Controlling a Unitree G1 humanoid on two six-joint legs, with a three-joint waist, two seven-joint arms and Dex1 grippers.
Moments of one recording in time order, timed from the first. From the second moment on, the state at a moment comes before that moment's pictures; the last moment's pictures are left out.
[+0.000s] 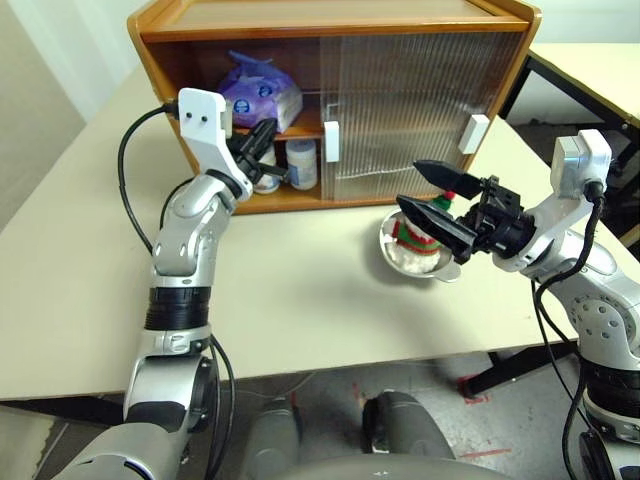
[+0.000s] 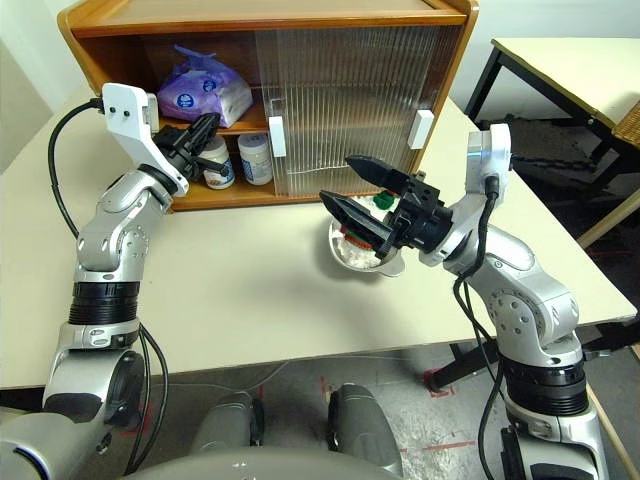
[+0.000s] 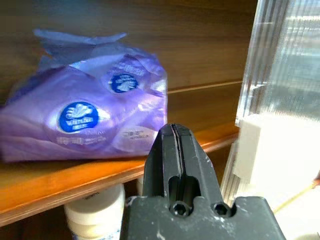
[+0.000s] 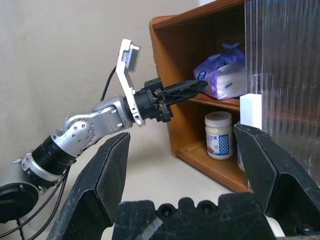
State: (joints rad) left arm -0.61 0.27 0.12 0.05 -0.27 0.36 -0.31; right arm -0.25 -0.47 -0.14 -0.43 0.81 0.48 0.75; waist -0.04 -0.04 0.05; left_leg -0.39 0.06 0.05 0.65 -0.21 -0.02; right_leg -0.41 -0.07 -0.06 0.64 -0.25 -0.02
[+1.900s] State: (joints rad) left arm -0.53 0.22 0.00 -0.10 -0.38 0.32 -0.50; right arm -0.23 -0.50 -0.17 -0.44 0.83 0.48 0.73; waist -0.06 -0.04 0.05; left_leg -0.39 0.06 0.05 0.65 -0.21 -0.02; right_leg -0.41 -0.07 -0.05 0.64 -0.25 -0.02
